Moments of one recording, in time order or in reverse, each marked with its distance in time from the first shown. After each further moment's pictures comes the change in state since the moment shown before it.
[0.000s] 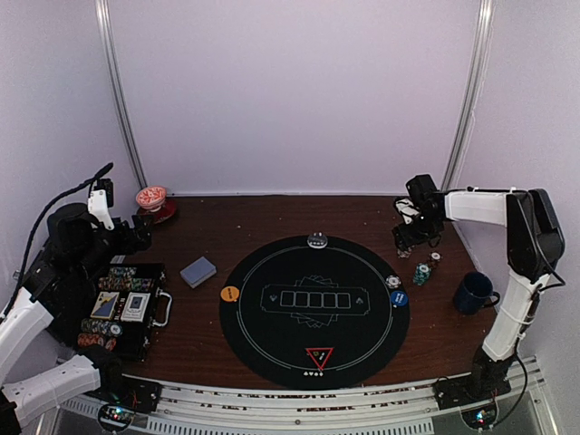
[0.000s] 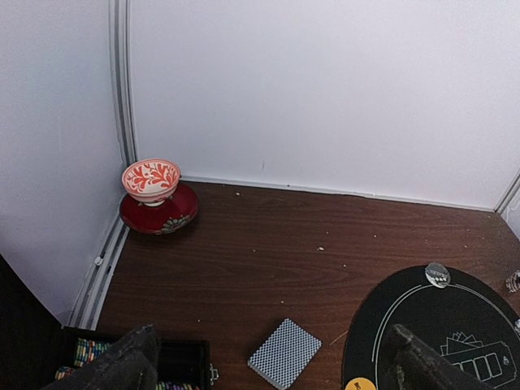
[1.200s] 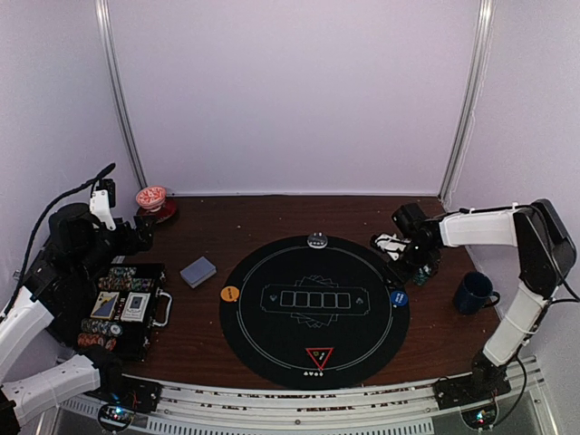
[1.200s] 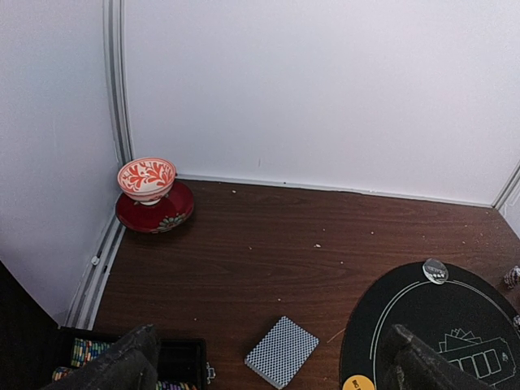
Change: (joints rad) left arm -0.013 0.005 0.000 0.000 0.000 0.001; right arm 0.171 -0.128 -0.261 -0.015 -0.134 -0.181
